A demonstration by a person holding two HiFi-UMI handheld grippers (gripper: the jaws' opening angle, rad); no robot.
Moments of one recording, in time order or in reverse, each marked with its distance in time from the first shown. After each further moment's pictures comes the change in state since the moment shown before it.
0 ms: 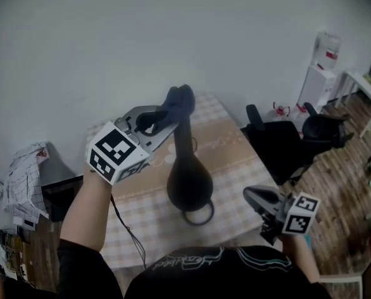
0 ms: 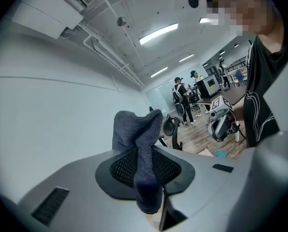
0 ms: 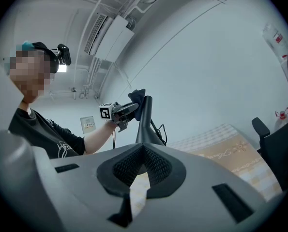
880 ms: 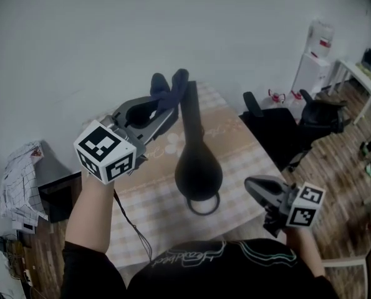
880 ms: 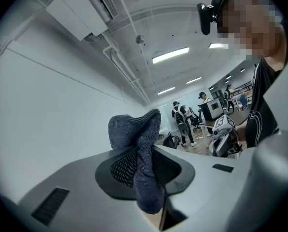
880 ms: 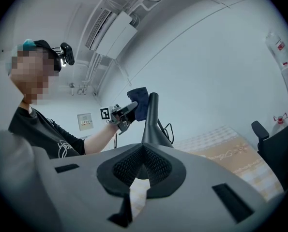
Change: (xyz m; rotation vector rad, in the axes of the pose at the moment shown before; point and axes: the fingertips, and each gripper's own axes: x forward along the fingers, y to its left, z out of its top) left arm -0.039 0.014 -0.004 -0.179 -0.201 -0.008; right arm 0.026 0.031 -0.004 -0.037 0.005 -0.044
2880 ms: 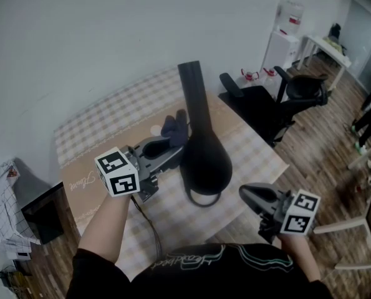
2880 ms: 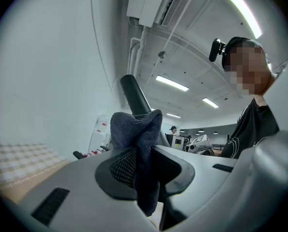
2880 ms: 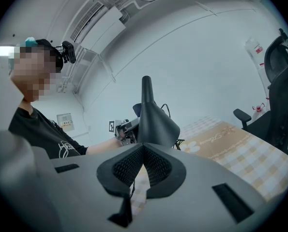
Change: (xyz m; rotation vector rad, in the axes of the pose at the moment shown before) left arm 0.002 -0.058 -0.147 -0.534 -0.109 -0.495; right arm 0.032 0.022 -0.069 0.073 0.004 -0.219
